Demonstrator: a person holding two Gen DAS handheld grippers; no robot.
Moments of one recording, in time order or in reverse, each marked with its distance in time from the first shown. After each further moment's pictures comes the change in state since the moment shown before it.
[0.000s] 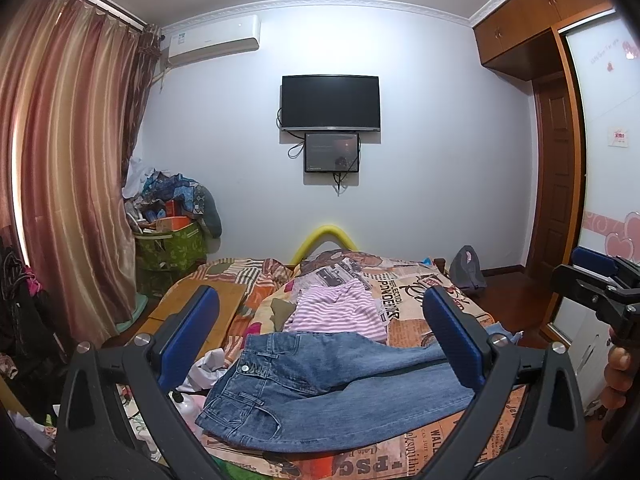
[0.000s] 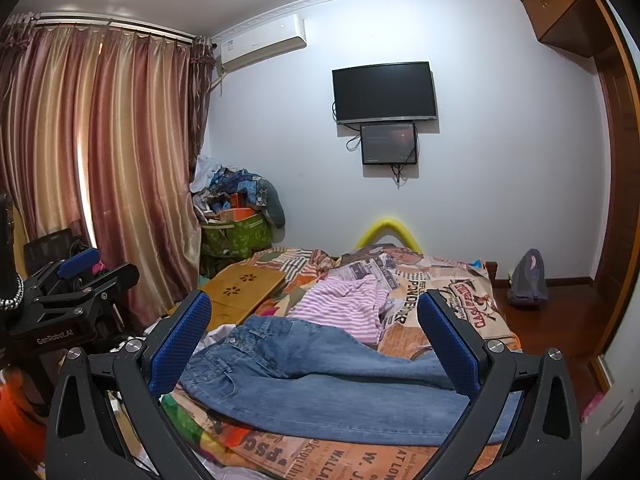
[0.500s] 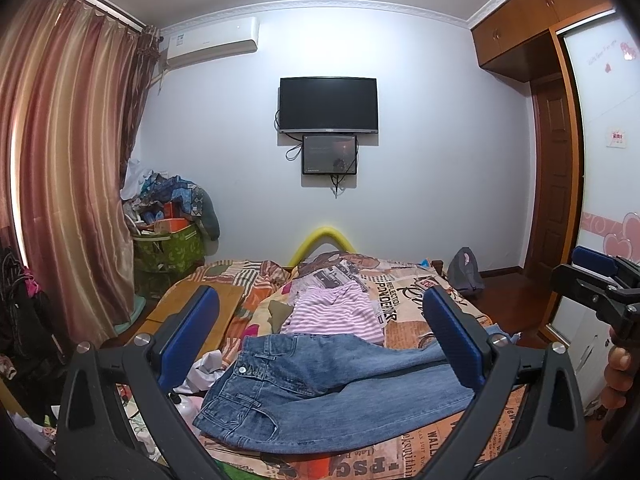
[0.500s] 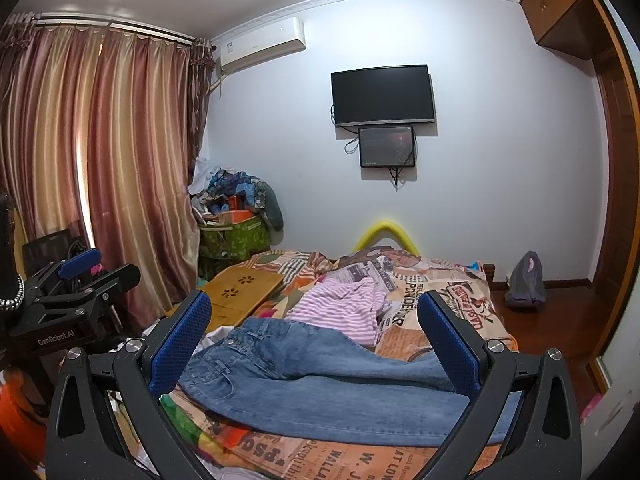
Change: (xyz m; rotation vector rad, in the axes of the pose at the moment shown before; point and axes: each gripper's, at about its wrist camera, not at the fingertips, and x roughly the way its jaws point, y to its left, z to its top) left arm 0.002 -0.003 -0.001 -0.003 -0.006 -0.007; right arm -0.002 -0.003 0.001 -0.003 -0.009 -0.007
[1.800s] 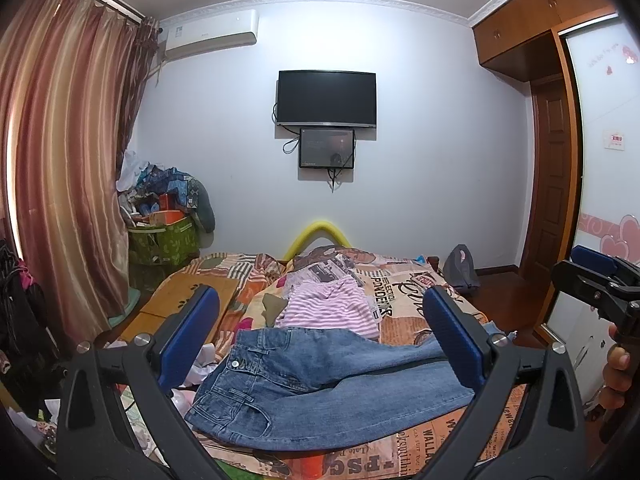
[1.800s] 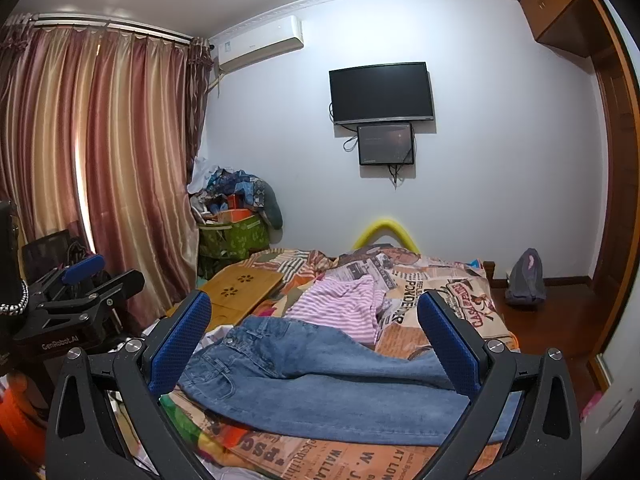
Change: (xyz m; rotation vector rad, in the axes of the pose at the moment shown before) left arm 0.008 0.000 -0.006 -0.018 0.022 -0.019; right arm 0.003 -0.002 -0.003 0.007 0.007 -0.003
